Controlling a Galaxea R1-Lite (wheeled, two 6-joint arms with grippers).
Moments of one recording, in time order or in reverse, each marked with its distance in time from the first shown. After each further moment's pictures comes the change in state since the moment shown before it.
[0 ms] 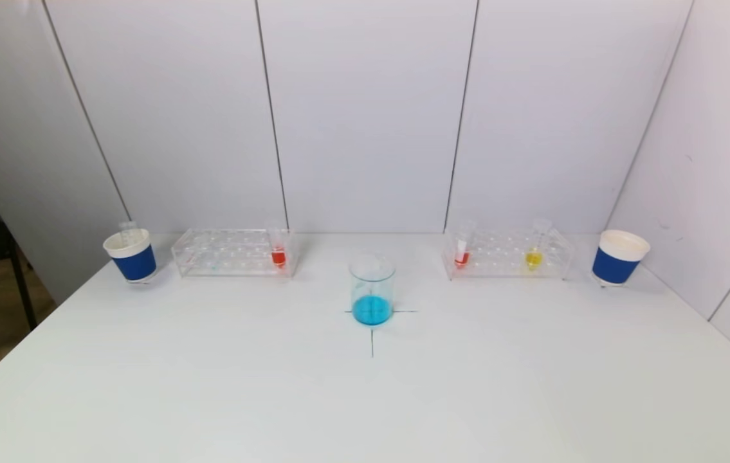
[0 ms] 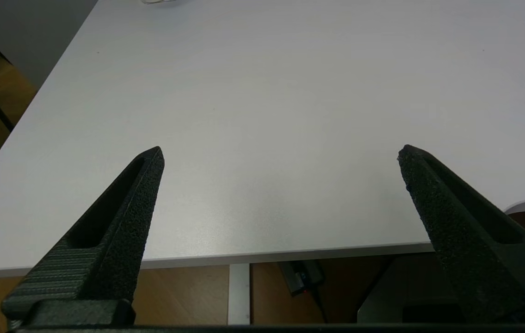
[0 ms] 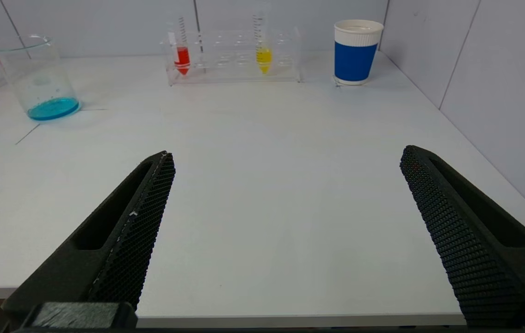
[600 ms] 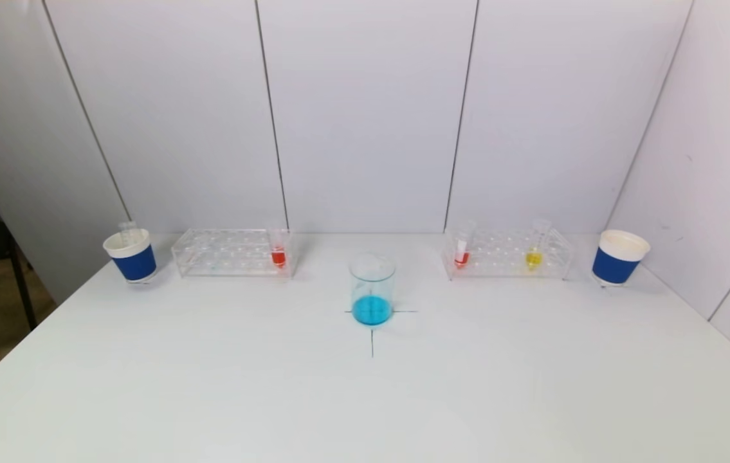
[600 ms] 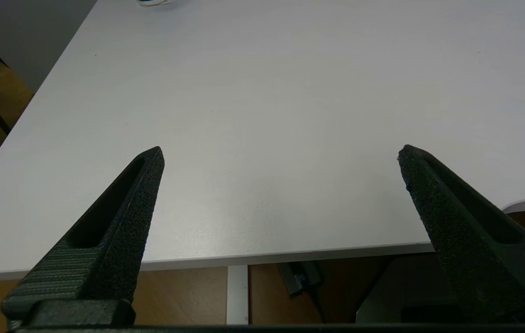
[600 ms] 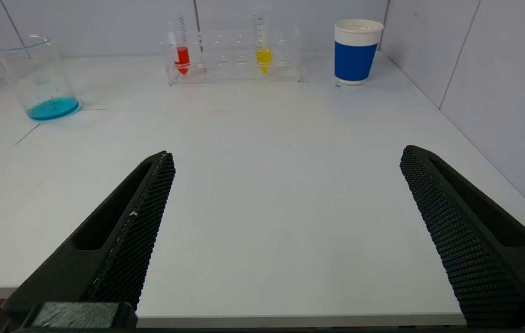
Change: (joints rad) left arm -0.007 -0.006 0.000 -0.001 0.000 -0.006; right arm 0.000 0.000 0.000 0.000 0.000 0.000
